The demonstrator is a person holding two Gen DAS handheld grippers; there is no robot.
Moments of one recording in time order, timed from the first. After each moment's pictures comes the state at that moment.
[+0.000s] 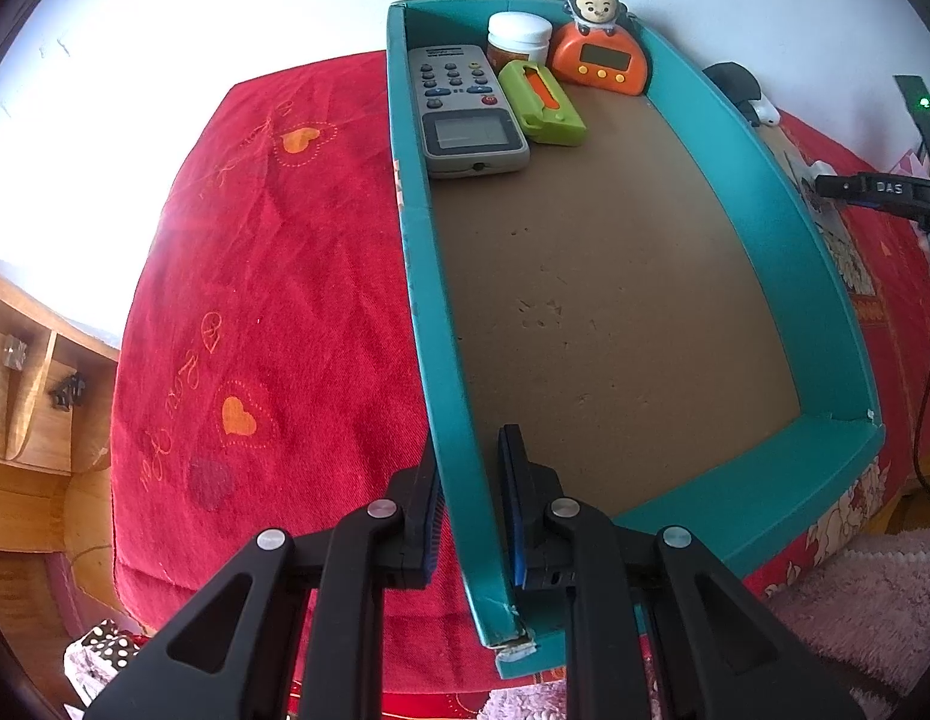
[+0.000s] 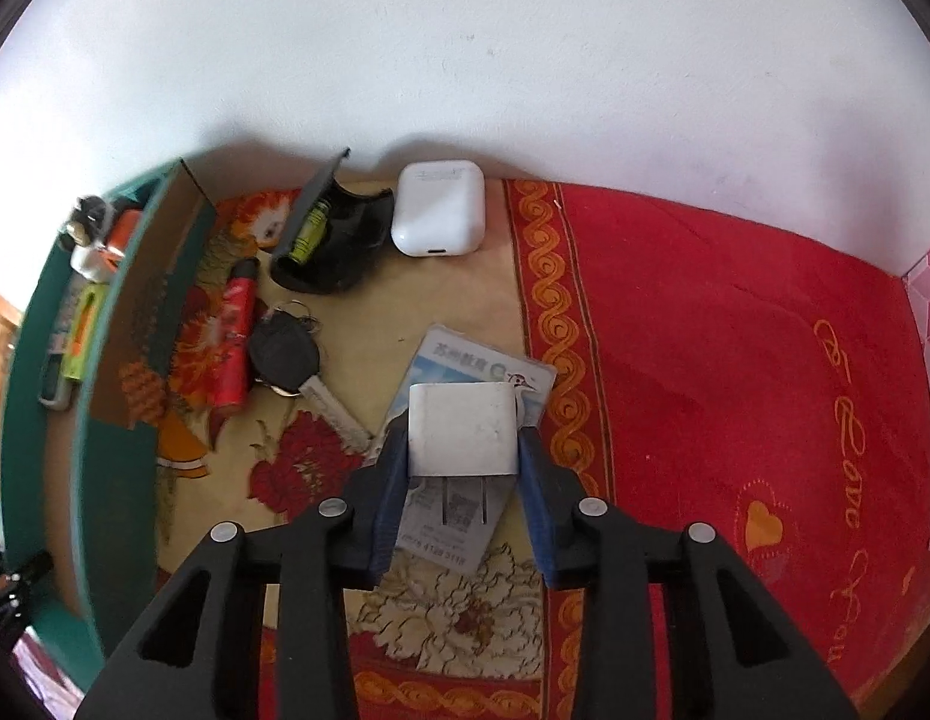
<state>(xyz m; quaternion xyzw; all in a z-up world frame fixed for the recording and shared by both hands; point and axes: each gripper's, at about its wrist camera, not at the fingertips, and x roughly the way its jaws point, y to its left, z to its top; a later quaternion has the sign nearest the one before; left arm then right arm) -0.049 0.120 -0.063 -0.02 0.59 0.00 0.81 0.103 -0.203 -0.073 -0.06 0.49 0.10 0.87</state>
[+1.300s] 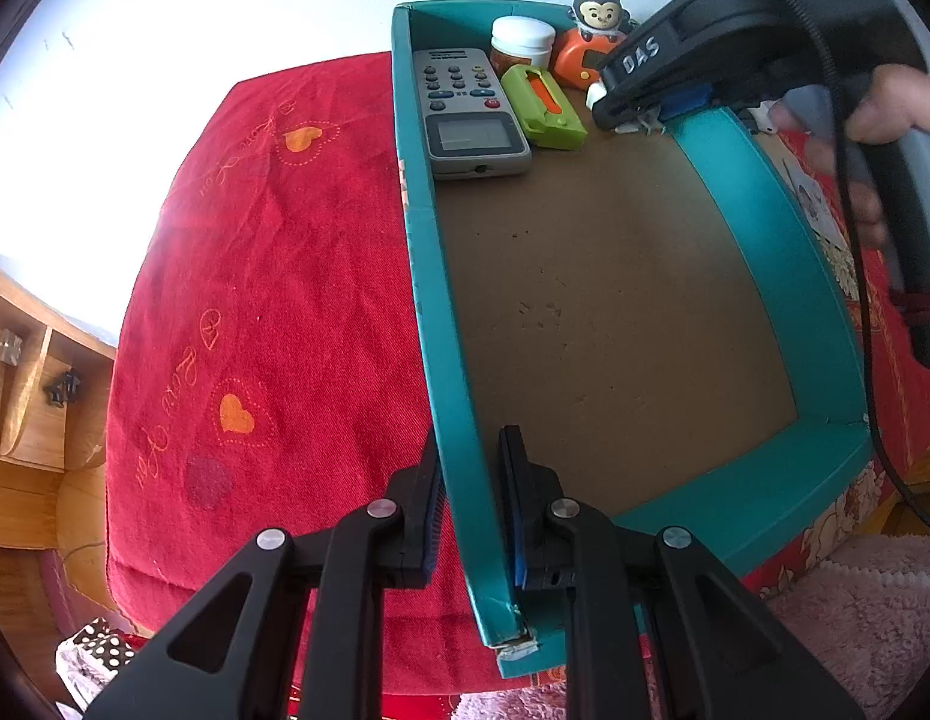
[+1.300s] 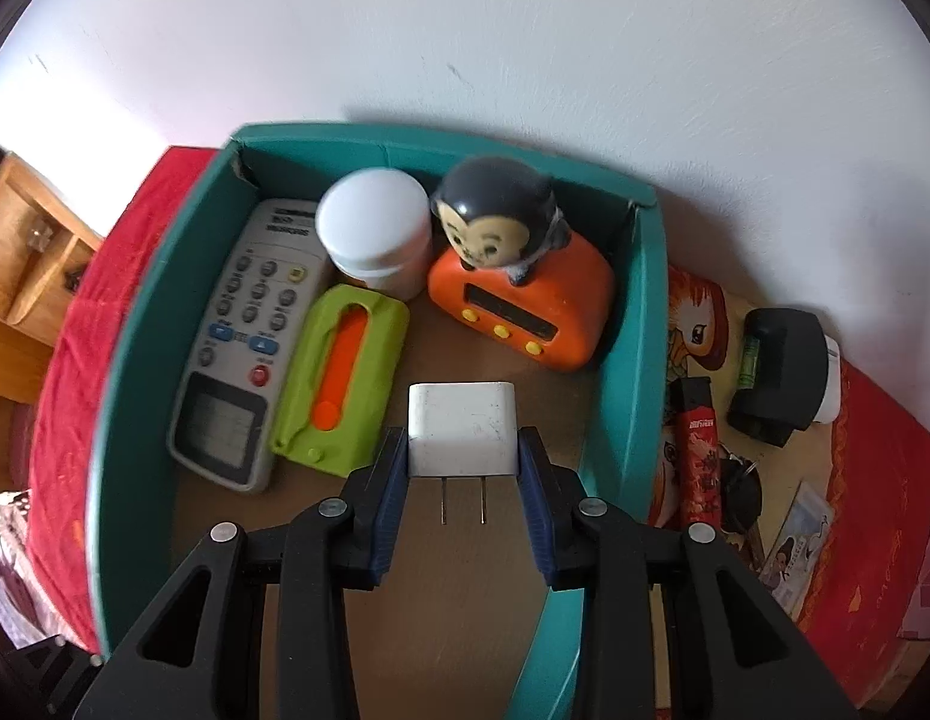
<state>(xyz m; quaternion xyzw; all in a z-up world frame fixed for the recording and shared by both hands) -0.053 0.125 -0.063 -0.03 0.58 0.00 0.81 0.108 0.038 -0.088 -0.18 0.51 0.16 0.83</state>
